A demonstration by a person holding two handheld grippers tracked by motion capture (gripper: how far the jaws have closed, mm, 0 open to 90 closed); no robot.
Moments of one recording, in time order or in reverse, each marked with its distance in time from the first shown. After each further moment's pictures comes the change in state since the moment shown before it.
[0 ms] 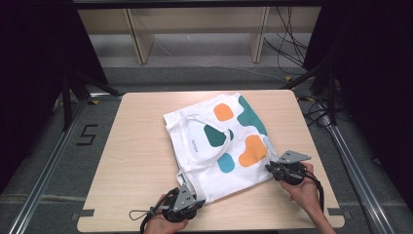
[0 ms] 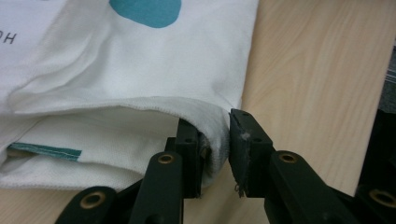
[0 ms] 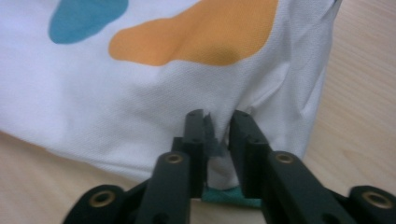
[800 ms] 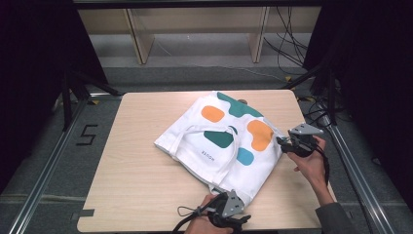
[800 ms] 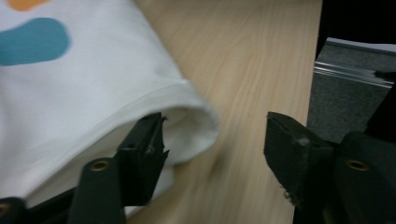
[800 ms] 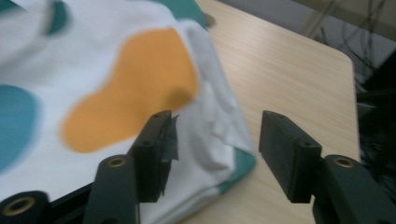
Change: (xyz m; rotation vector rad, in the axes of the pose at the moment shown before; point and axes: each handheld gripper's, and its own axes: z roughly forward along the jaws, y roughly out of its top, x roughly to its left) left arm -0.060 0.054 0.056 -0.026 -0.125 0.133; right arm -0.068 0.036 0.002 -0.093 -0.182 0.131
